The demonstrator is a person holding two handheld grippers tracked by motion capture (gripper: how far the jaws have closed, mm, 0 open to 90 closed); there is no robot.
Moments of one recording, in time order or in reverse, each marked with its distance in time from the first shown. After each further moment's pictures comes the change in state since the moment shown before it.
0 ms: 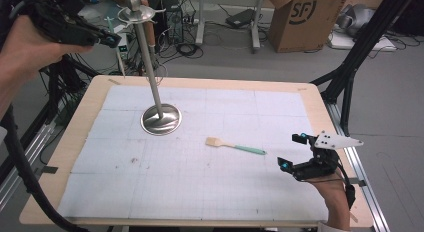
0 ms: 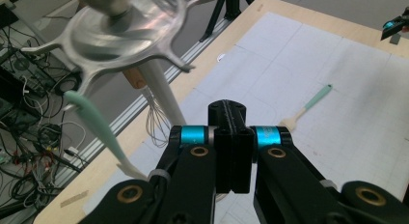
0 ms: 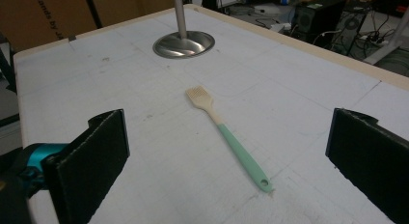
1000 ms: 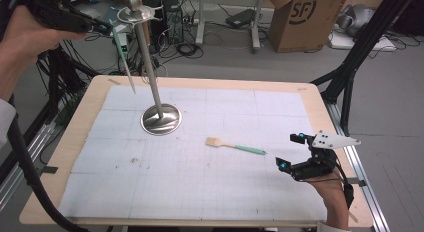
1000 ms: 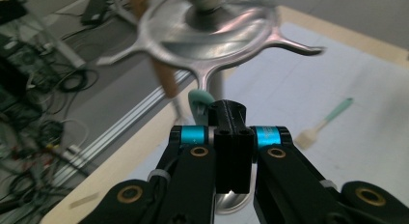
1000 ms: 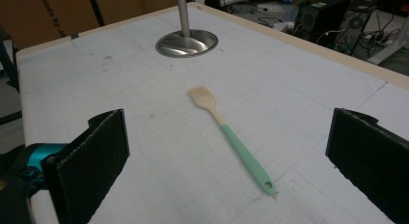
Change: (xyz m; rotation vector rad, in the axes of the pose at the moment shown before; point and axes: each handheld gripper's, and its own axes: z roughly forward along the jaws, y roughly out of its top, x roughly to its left) left arm 0.060 -0.012 0.008 -0.021 0.029 -0.067; right arm 0.002 0.002 0.004 0.008 0.009 -0.007
